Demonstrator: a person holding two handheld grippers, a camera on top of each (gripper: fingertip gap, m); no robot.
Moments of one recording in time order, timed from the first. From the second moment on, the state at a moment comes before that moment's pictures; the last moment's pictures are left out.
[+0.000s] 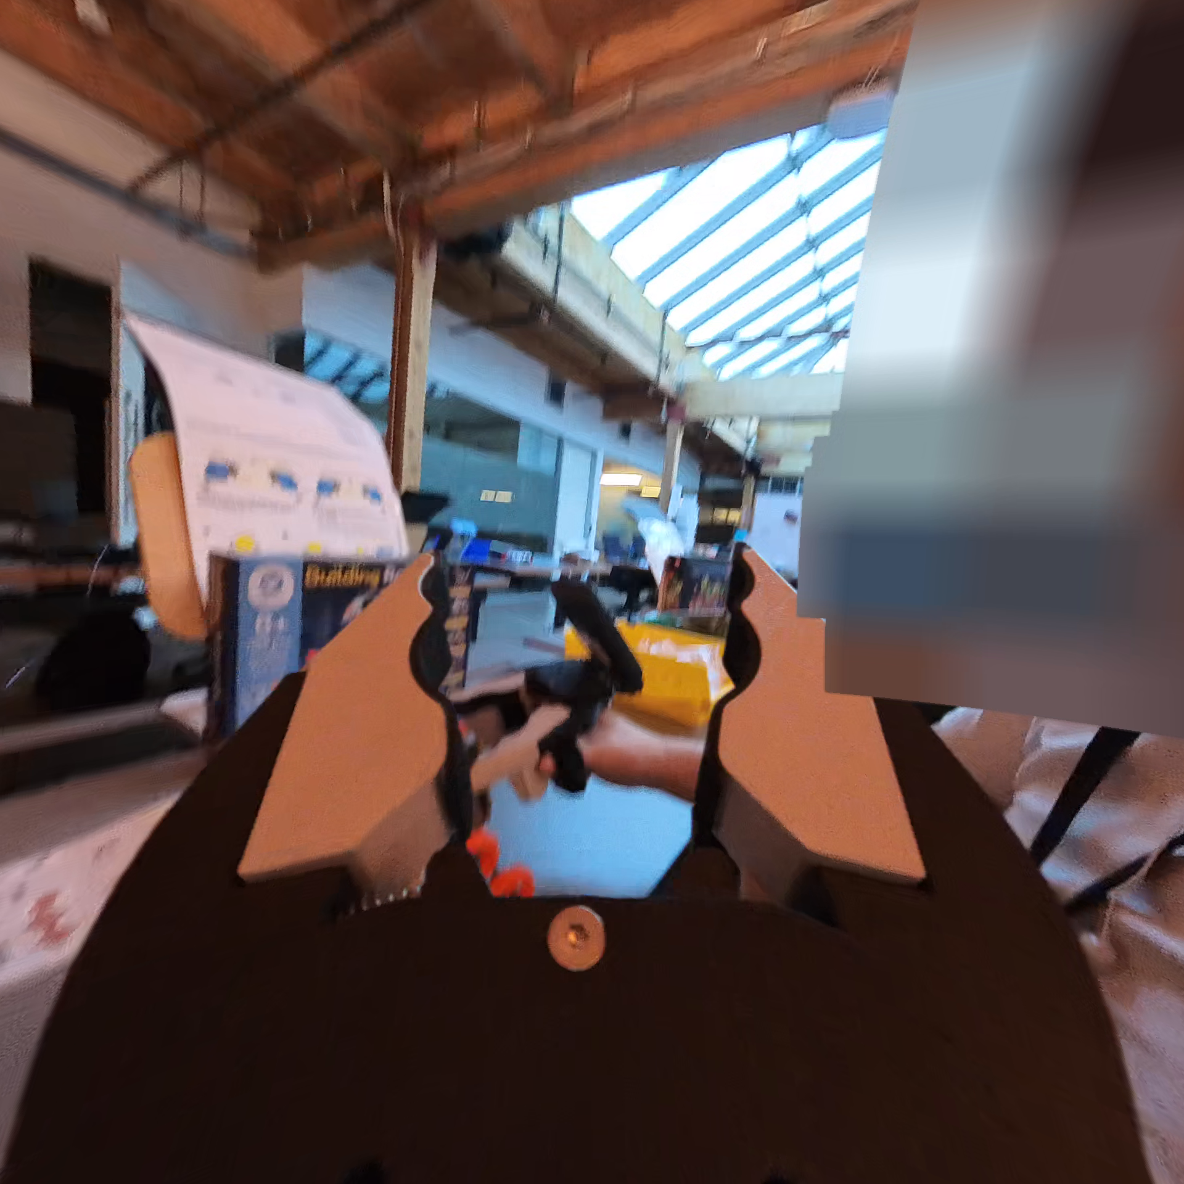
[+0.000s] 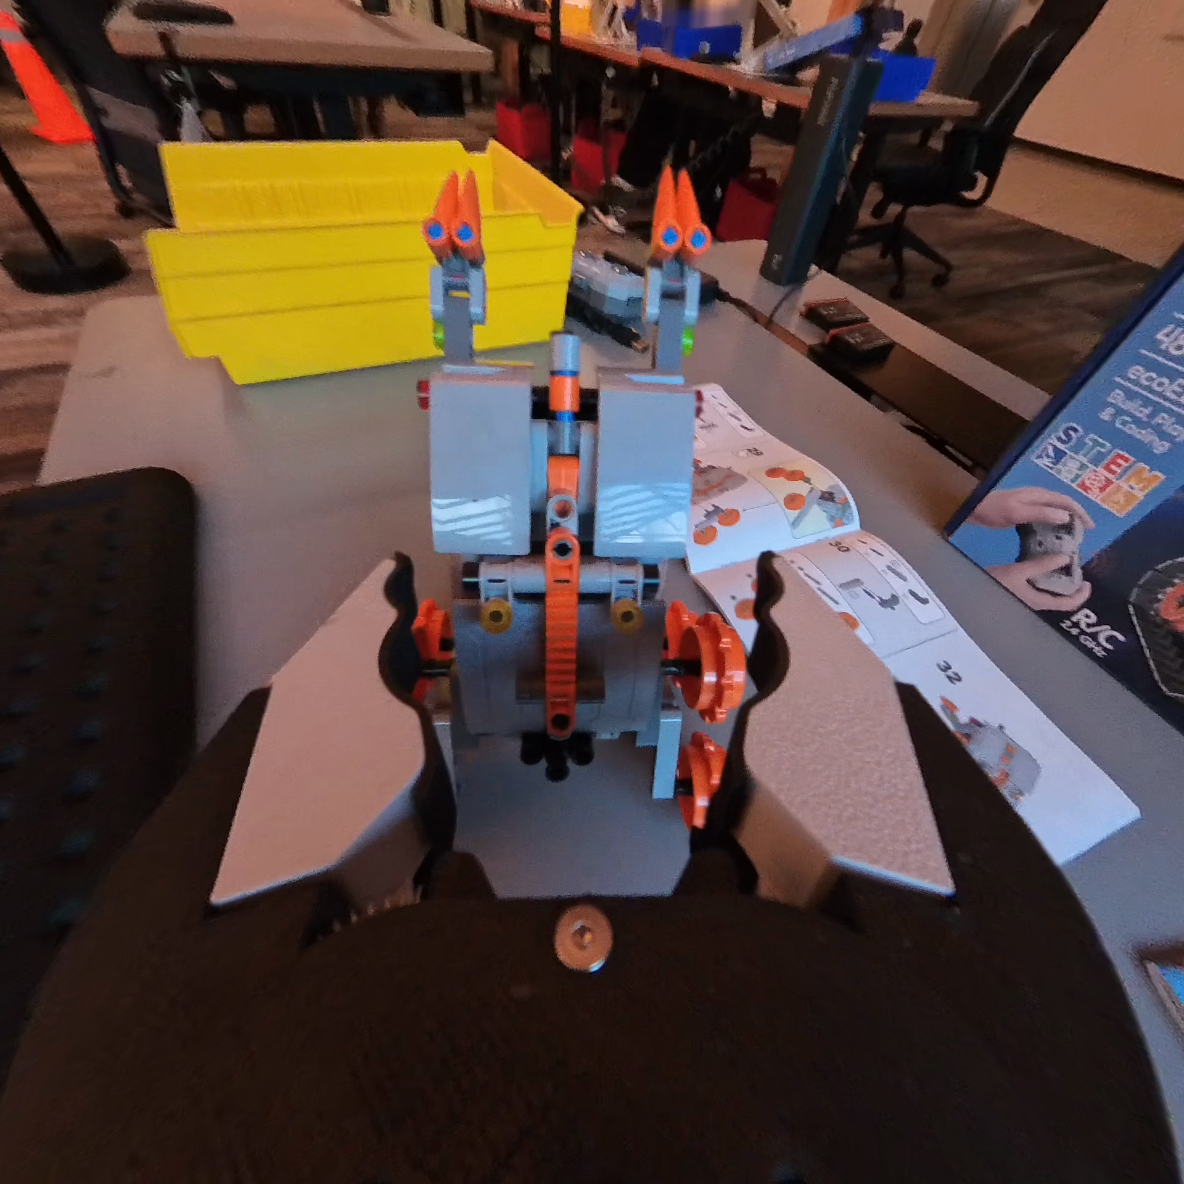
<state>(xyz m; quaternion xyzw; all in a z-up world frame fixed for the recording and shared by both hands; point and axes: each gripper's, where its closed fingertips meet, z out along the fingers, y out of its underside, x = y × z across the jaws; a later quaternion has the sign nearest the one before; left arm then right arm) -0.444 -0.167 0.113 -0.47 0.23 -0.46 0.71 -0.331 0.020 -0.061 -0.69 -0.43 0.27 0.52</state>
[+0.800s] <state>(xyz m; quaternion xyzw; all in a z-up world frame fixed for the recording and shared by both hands) -0.398 0.006 0.160 -0.55 0.32 -0.35 0.69 -0.190 -0.003 -0.067 -0.74 -0.34 0.22 0.54</state>
